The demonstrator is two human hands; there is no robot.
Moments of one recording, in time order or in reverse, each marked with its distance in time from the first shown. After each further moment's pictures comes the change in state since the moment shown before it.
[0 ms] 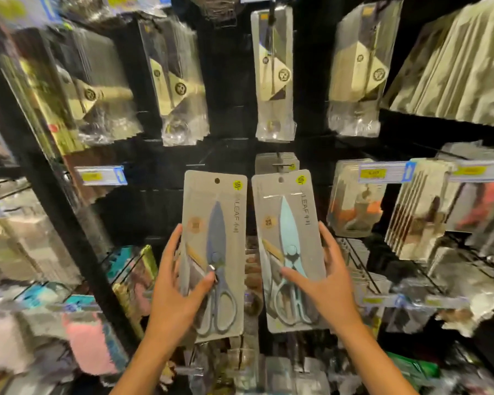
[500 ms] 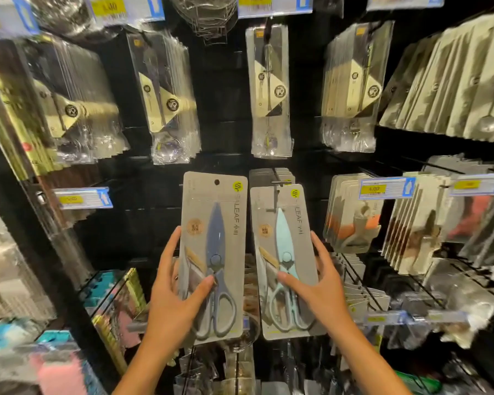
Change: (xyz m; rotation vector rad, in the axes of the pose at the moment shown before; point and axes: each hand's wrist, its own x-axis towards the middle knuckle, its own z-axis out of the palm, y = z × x) left_hand 0.047 -0.017 0.003 -0.099 -0.073 0.055; right_hand 0.037 0.027 0.018 -0.023 0.039 0.027
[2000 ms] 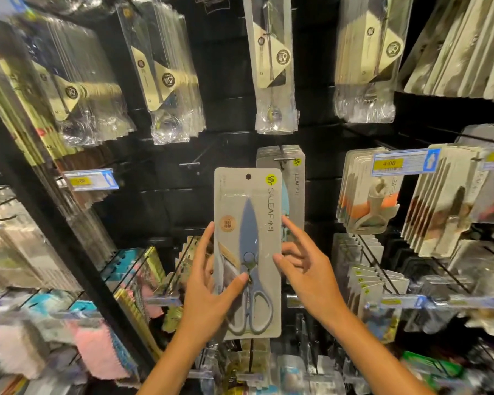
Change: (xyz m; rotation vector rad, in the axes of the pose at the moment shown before) left_hand -0.024 -0.004 0.045 -0.042 -0.070 -0.017; right_hand -0.012 -0.025 0.019 0.150 -0.222 -0.025
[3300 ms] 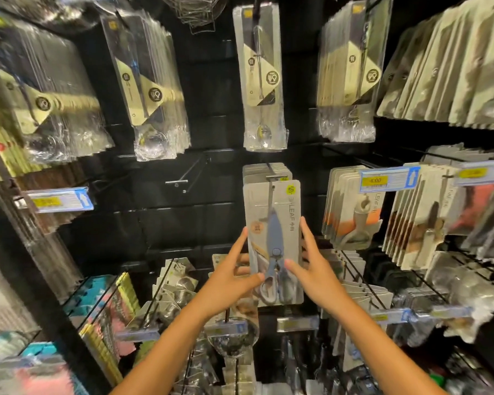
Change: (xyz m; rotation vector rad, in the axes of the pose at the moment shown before) left_hand 0.085 -0.044 0.024 0.049 -0.515 -0.191; right_hand 0.043 0.036 -0.037 -0.294 -0.008 0.065
